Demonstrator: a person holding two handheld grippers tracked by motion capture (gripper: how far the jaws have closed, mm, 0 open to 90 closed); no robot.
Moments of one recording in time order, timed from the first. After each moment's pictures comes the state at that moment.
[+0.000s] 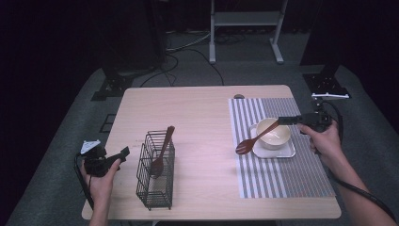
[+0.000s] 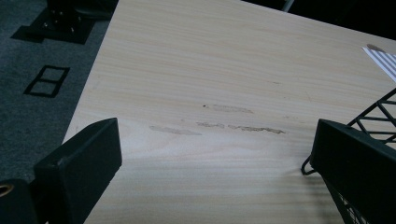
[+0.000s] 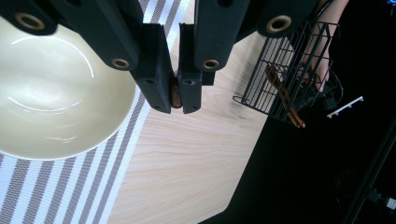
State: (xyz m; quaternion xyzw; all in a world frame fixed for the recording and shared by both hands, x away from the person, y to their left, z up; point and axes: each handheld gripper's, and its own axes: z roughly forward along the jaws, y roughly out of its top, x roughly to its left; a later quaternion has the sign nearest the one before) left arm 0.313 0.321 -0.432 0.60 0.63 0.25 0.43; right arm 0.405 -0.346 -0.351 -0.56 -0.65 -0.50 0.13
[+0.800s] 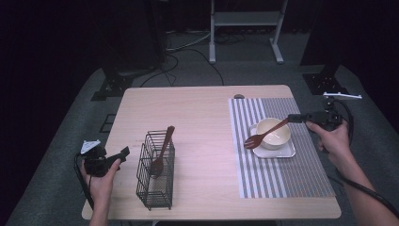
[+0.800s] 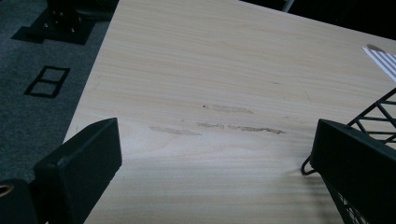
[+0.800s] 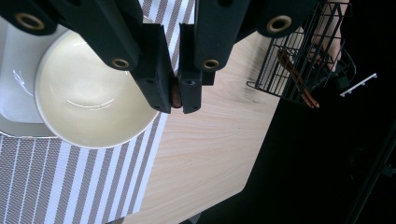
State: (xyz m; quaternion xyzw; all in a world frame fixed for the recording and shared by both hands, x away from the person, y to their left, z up) left arm 0.313 0.321 -0.432 0.60 0.63 0.25 0.43; right arm 0.404 -0.374 -0.350 -0.59 -0.63 -0.50 0.11
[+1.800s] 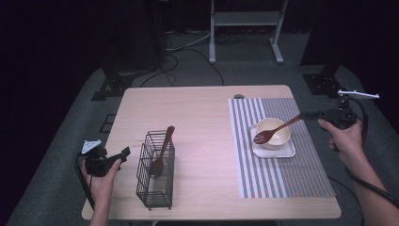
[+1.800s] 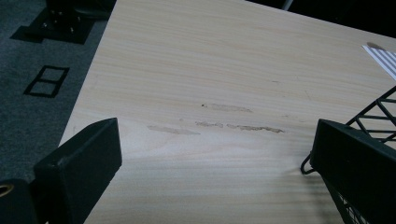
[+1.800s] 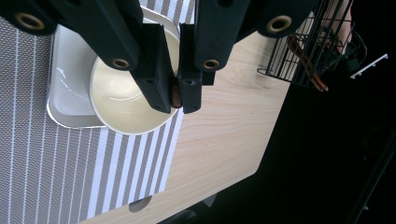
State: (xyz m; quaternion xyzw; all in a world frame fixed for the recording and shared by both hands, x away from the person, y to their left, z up) left arm 0.313 0.319 -0.433 0.60 0.63 0.25 0.43; right arm 0.398 -0.403 -0.339 -0.62 -0.60 -0.50 0.08
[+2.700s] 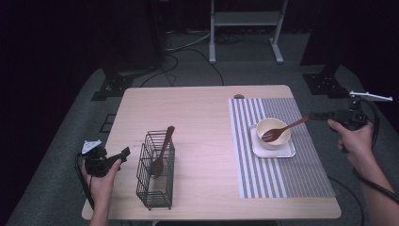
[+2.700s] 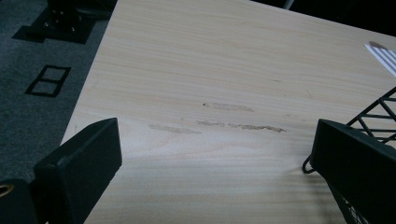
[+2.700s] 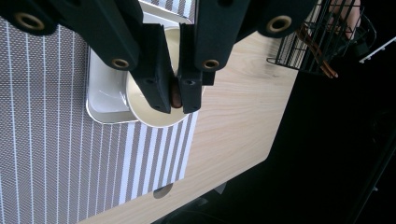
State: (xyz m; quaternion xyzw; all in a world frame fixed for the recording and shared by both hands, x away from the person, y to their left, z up) left arm 0.313 0.319 -0.433 0.60 0.63 0.25 0.42; right arm 0.392 -0.429 -0.341 -0.64 -0.58 -0.50 0.06
